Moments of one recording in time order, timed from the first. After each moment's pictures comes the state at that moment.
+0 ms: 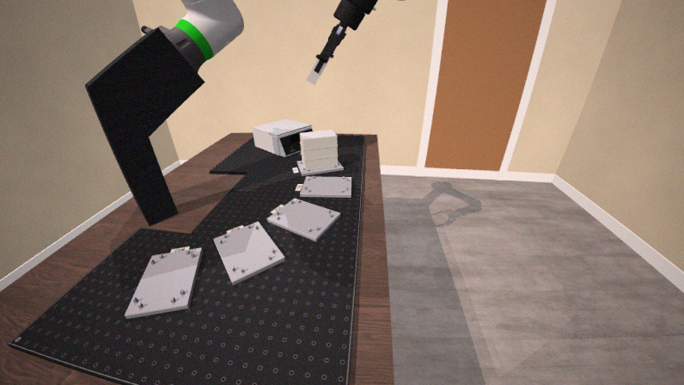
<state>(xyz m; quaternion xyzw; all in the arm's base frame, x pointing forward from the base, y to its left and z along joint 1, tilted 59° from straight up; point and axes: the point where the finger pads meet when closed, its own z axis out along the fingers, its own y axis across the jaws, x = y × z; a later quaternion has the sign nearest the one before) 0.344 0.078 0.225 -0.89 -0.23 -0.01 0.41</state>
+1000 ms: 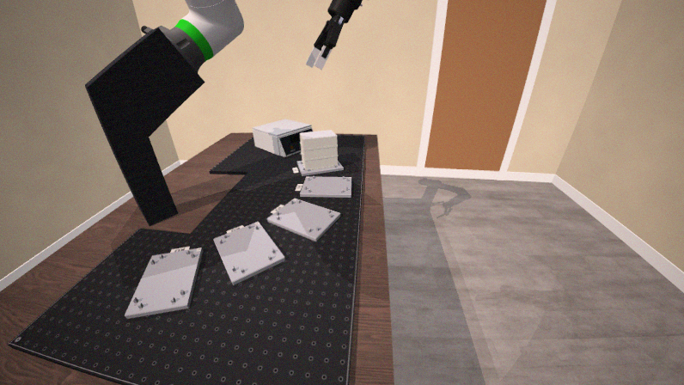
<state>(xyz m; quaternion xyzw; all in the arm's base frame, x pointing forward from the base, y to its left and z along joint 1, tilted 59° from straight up) 0.289 0.113 0.288 -0.89 -0.33 -0.10 0.29</state>
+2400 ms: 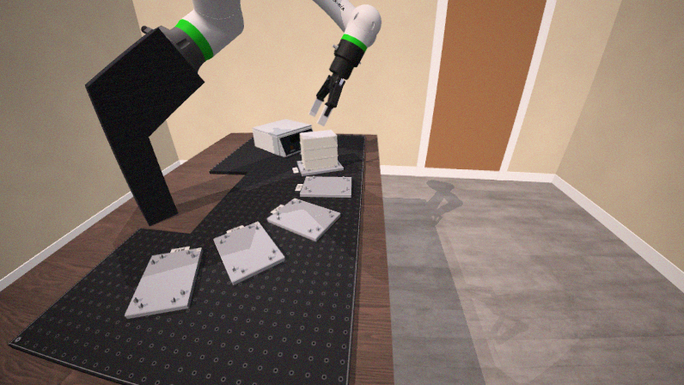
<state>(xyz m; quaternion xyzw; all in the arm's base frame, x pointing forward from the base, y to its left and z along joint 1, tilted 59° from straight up) 0.357 0.250 0.194 -0.89 -0.33 -0.10 0.29</state>
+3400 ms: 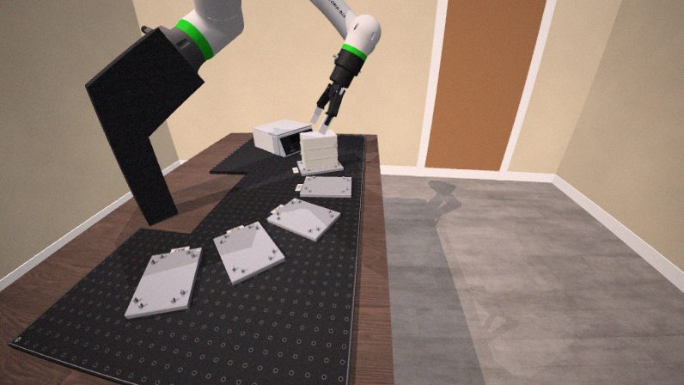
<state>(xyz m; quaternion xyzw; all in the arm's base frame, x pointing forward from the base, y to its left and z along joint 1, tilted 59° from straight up) 0.368 0.273 0.178 -0.89 -0.33 -0.10 0.29</state>
